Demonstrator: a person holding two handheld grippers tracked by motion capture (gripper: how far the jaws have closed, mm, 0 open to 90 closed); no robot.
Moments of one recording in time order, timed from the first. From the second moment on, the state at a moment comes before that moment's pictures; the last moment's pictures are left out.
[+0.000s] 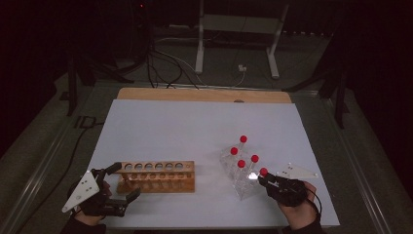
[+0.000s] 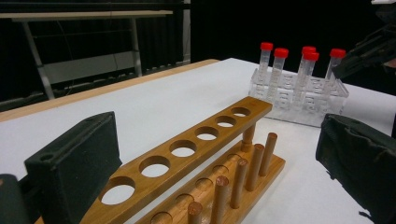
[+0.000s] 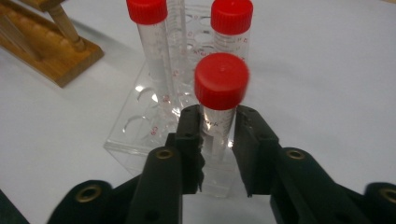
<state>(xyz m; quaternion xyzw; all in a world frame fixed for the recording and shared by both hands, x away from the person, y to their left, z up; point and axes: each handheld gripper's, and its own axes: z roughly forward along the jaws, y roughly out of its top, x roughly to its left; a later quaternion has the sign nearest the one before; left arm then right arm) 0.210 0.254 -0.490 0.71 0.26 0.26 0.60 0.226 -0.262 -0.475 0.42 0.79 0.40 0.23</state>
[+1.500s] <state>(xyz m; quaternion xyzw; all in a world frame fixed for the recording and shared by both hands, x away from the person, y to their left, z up) 0.211 0.239 -0.475 0.73 0.24 0.23 0.60 0.198 -0.235 -0.416 0.34 0.79 0.45 0.23</state>
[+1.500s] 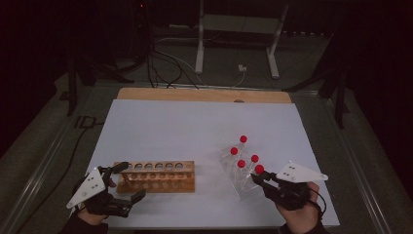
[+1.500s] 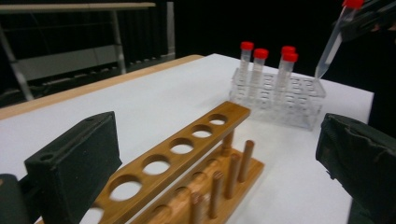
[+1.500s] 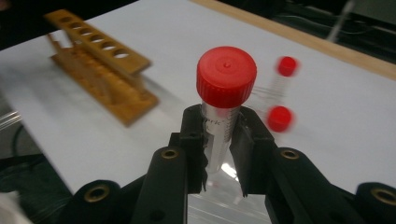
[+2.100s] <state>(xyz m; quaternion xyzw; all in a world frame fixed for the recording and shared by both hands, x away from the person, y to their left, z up) 0.222 0.180 -0.448 0.77 0.18 0.15 0.59 0.209 -0.180 -0.438 0.27 0.84 0.43 0.18</state>
